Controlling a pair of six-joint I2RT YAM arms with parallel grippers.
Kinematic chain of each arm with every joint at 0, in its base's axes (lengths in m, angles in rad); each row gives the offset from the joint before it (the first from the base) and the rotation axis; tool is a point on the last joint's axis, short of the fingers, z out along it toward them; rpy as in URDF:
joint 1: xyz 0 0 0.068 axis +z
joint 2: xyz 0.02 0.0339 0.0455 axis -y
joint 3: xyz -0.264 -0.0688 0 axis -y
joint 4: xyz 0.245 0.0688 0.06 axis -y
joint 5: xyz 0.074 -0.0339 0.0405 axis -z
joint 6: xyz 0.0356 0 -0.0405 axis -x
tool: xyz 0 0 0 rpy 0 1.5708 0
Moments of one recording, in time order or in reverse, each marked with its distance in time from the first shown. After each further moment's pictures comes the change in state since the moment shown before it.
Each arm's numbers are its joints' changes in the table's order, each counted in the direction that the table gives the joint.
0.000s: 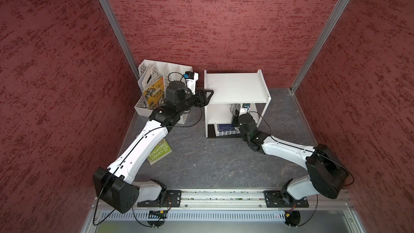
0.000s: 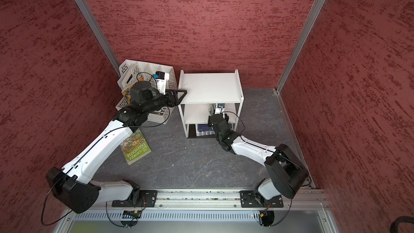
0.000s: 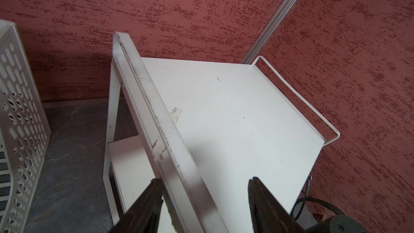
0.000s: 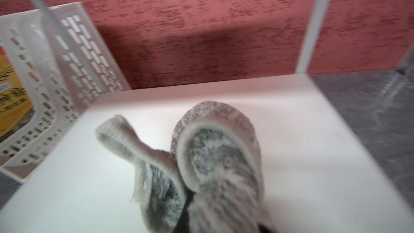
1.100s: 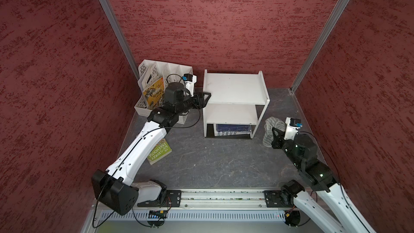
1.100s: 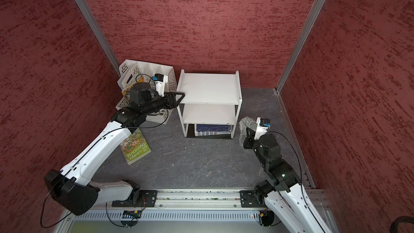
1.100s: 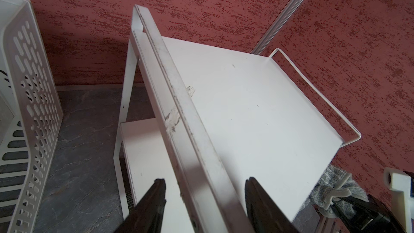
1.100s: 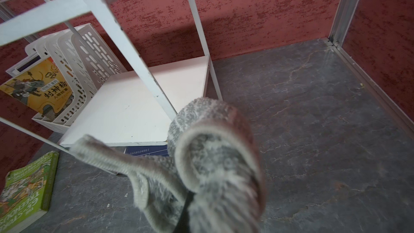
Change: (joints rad) left arm 0.016 0.020 -0.015 -0.064 -0.002 0.000; right arm -0.345 1.004 -0.160 -0.850 -0.362 -0.023
